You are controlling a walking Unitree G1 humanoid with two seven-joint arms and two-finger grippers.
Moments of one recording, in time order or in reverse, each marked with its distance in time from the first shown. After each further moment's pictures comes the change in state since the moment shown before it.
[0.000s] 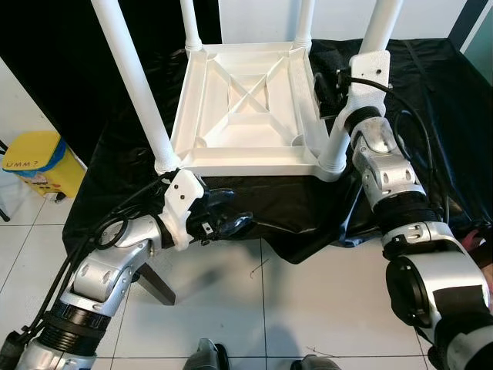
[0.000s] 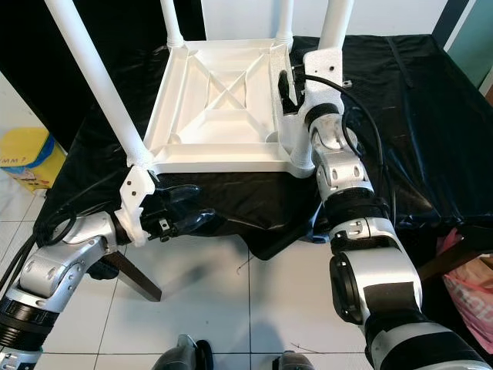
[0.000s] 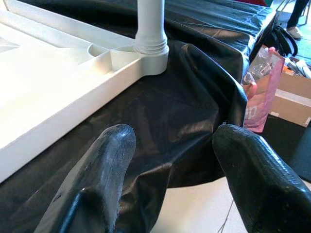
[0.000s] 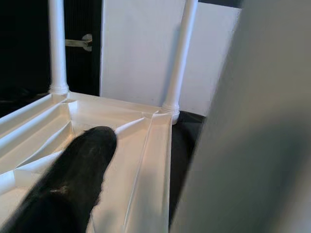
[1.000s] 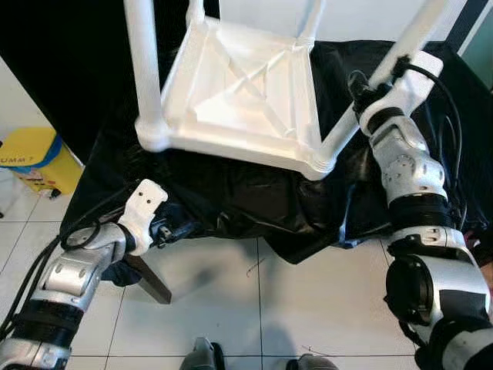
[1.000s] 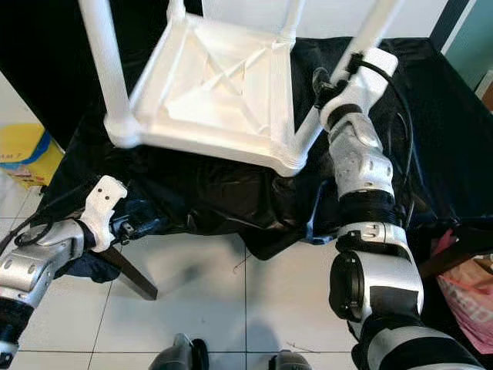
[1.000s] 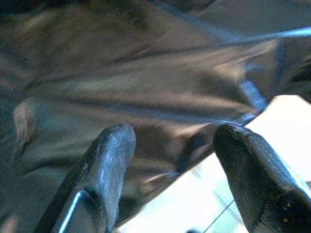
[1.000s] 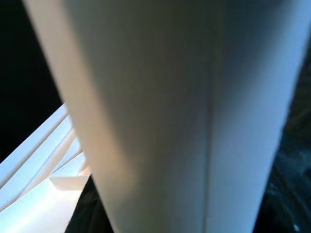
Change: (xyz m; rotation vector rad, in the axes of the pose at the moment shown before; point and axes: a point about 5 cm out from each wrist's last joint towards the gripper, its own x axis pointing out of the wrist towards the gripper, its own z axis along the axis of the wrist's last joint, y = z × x) left arm -0.054 0.058 -0.054 -0.080 0.348 0.333; right arm -0.017 -0.042 -0.017 0.718 0.126 -0.127
